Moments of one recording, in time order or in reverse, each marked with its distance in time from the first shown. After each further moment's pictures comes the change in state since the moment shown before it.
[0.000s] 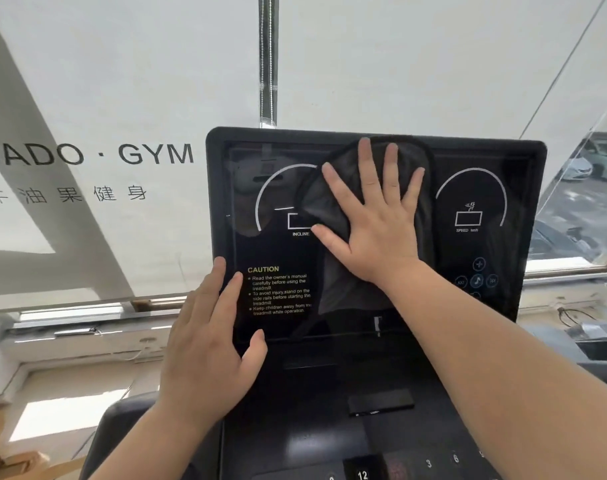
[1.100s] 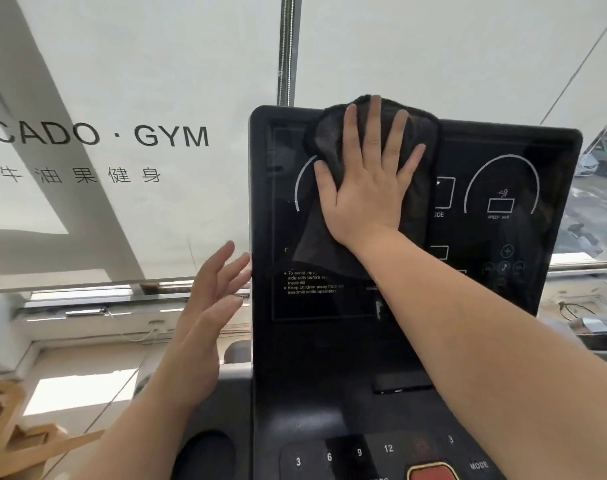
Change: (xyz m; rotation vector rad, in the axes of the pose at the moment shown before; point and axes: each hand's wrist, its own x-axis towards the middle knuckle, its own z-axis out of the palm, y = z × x) left_hand -0.006 -0.032 -0.043 -1.097 -0.178 -0.304; right_hand 0.041 -0.080 -0.007 0.152 0.017 0.268
